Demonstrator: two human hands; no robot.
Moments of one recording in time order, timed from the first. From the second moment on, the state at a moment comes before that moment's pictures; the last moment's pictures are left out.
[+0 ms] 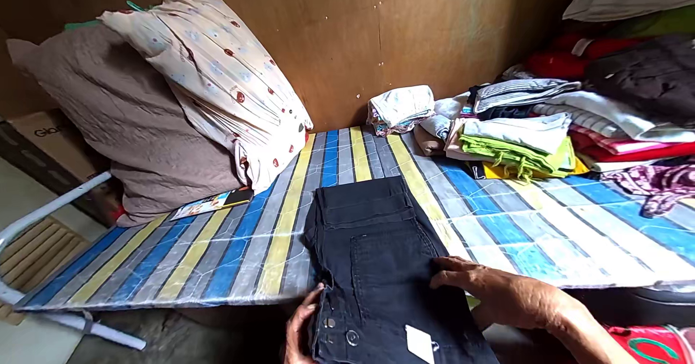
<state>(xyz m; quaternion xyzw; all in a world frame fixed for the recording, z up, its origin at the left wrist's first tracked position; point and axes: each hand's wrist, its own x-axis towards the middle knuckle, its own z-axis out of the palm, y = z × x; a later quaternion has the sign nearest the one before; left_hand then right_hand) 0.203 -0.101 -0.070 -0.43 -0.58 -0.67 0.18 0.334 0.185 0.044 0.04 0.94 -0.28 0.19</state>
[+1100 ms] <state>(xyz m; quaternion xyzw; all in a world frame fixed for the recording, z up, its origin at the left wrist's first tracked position) 0.216 -0.112 -0.071 -0.40 -0.67 -0.60 0.17 0.315 0.042 0.001 -0.13 0.92 -0.05 -0.35</state>
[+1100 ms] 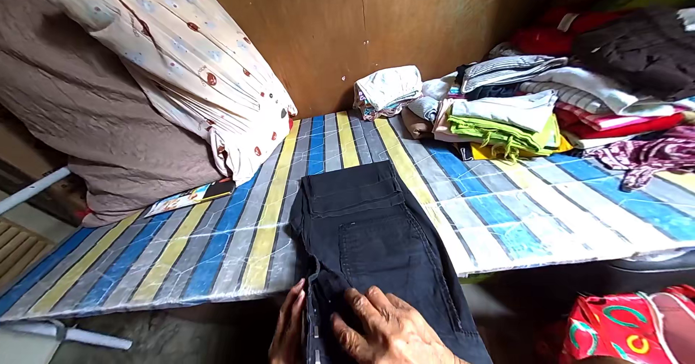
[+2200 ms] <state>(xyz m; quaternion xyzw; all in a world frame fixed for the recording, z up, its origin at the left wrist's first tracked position) 0.216 -0.129 -0.035 -0.55 -0.75 -0.36 0.06 0.326 0.111 -0.005 -0.27 0.90 -0.19 -0.29</state>
